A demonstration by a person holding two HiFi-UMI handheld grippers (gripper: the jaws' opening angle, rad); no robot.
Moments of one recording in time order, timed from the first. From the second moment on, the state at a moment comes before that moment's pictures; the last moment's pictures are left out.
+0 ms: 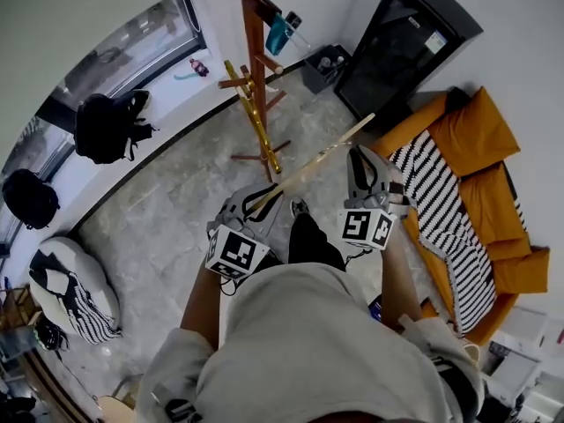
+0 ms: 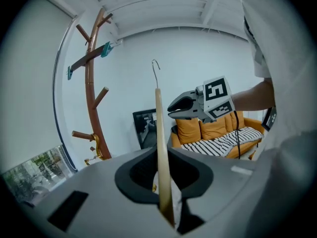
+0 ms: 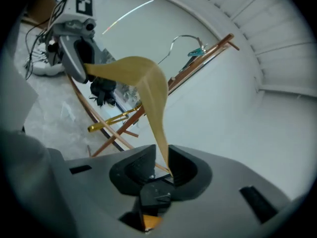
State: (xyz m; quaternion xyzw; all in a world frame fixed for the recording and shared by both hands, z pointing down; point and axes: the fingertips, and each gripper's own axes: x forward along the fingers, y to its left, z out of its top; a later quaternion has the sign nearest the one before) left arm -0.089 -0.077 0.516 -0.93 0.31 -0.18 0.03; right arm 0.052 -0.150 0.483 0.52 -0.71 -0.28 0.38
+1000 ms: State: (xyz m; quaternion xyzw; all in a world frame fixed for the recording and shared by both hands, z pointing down) left arm -0.095 -0.160 0.486 -0.90 0.38 -0.22 0.02; right arm 0.013 -0.269 0.467 0.39 -0.76 -0.37 0.36
